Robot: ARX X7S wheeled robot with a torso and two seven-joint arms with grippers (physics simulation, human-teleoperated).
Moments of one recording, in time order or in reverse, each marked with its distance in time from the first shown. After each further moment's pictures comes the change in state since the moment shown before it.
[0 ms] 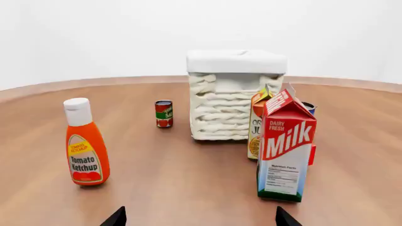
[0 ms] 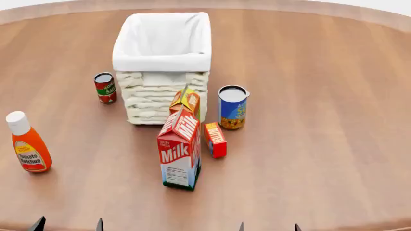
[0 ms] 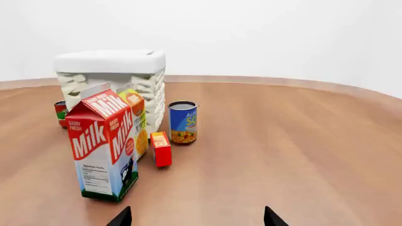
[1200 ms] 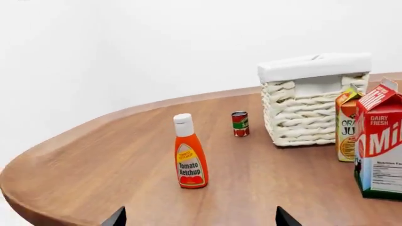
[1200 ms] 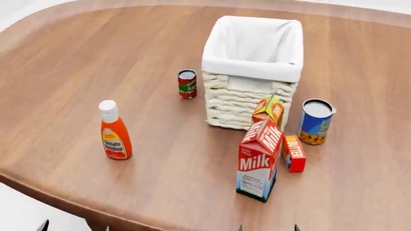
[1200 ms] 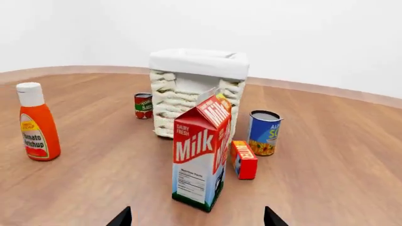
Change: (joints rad) left arm 0.023 -0.103 0.176 -0.094 0.071 0.200 -0.187; right arm -0.008 0.105 -0.129 -0.048 0.042 0.050 0.132
